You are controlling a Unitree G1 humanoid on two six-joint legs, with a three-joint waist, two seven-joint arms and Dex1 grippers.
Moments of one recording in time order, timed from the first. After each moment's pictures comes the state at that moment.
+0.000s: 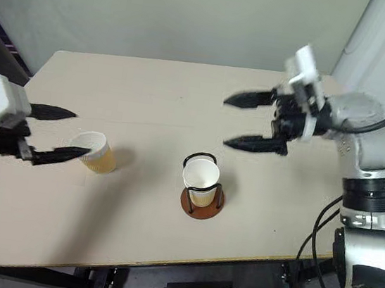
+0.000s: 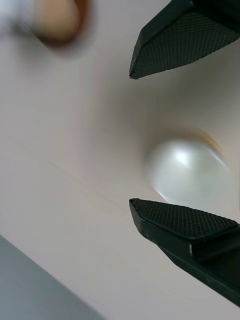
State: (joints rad) left arm -0.09 1.26 0.49 -0.20 -0.41 0.47 -1.04; right arm -1.05 -0.60 0.04 0.13 0.54 0.56 1.45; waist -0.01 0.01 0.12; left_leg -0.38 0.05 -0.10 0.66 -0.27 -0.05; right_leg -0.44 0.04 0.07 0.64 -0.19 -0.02
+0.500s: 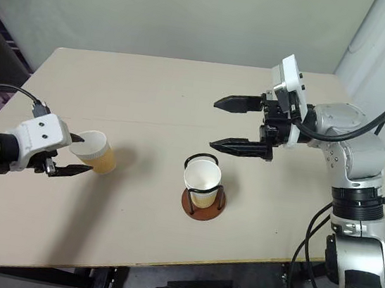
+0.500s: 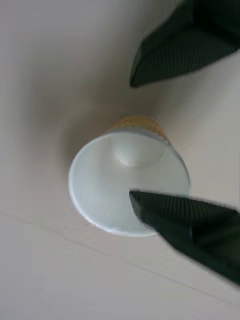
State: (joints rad) left arm -0.23 1.20 0.14 -0.01 -0.18 0.31 -1.02; right arm -0.99 -0.59 0.07 0.03 0.54 0.57 1.36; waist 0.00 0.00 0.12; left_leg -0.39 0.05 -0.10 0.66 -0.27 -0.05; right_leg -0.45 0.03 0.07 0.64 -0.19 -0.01
